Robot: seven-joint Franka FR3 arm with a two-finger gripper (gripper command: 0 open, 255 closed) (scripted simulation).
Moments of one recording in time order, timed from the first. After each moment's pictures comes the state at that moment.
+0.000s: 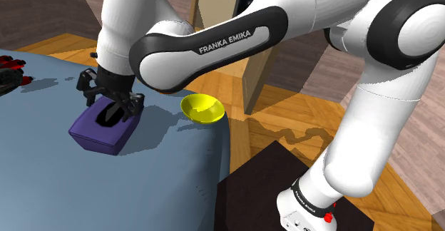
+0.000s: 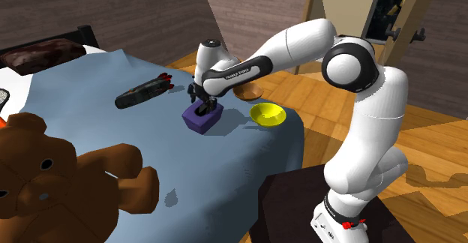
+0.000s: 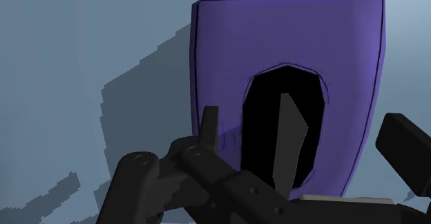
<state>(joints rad) 0.08 0.27 0.68 -1.90 -0.24 2.39 1.72</state>
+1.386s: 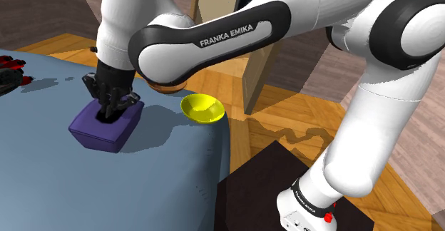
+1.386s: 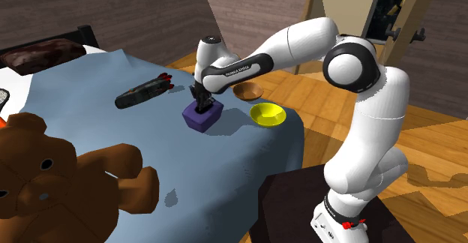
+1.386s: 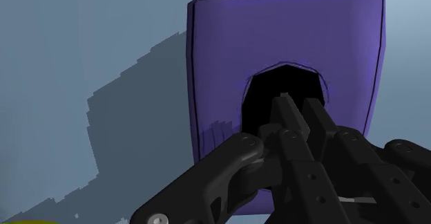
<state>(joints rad) 0.08 0.25 0.69 -1.89 -0.22 2.36 1.71</state>
